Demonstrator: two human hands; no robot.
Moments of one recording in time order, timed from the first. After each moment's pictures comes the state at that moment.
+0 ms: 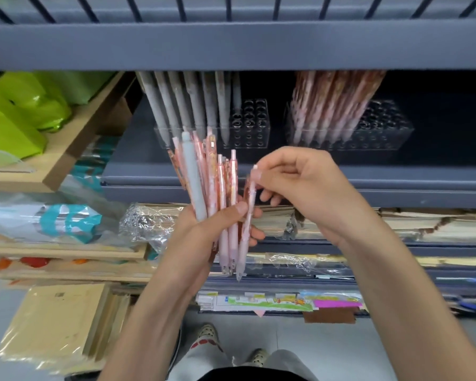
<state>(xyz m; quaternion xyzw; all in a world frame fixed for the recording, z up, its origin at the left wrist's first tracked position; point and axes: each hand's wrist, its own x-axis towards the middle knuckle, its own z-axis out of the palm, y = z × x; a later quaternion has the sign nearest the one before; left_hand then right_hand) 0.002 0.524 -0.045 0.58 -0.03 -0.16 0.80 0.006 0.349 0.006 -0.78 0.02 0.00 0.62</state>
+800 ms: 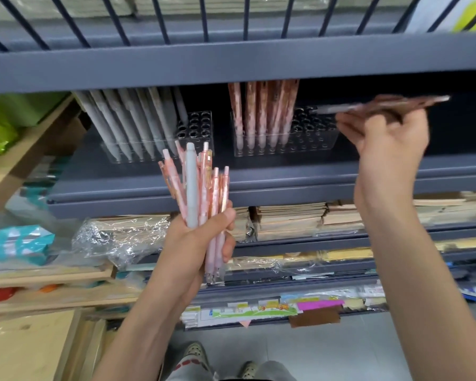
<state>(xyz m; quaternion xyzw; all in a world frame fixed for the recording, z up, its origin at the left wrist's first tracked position) -0.018 0.469 -0.046 0.57 -0.03 -0.19 0.80 -0.014 0.229 0.019 -0.56 0.12 -0.42 0.70</state>
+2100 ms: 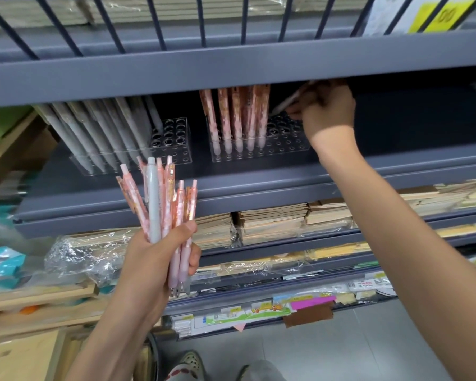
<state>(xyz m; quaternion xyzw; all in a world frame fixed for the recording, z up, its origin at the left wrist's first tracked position) -0.015 0.481 -0.048 0.60 0.01 -0.15 0.79 0.066 0.196 0.018 -0.74 0.18 -0.36 0.54</state>
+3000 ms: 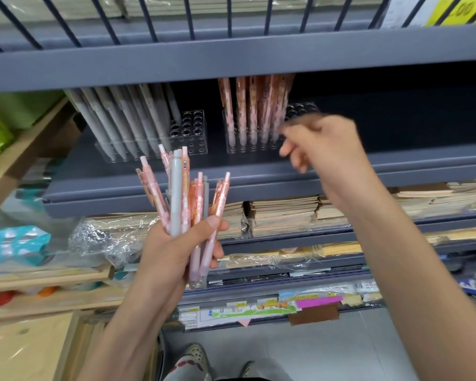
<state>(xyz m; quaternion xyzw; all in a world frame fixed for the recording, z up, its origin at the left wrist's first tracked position) -0.033 0.486 -0.042 0.60 -0.03 -0.16 0.79 -0.009 0.248 0.018 -0.76 0.11 -0.19 0.61</state>
